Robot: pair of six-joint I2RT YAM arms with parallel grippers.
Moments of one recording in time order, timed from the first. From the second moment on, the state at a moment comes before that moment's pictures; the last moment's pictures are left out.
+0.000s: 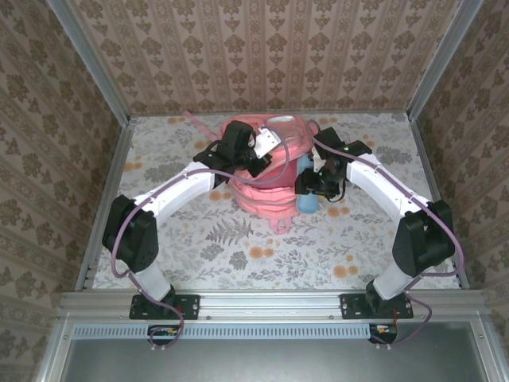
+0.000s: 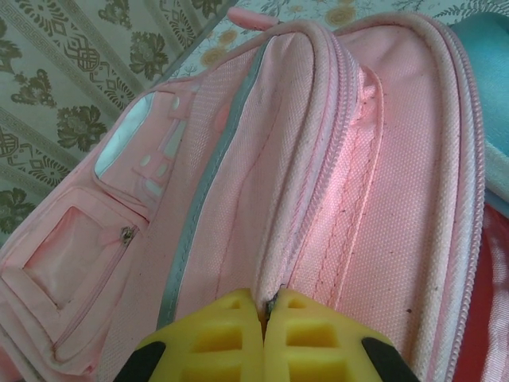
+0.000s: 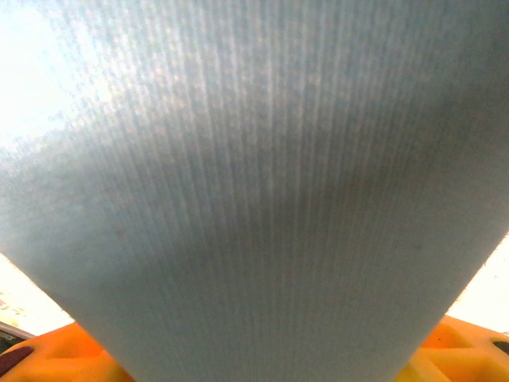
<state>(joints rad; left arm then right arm) -0.69 1.69 1.36 -0.26 0.13 0.38 0.36 1.62 1.37 -1.02 -0.26 0.43</state>
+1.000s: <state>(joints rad) -0.68 1.80 1.35 -0.18 0.12 0.39 0.31 1.67 1.35 -0.76 -0.22 0.41</state>
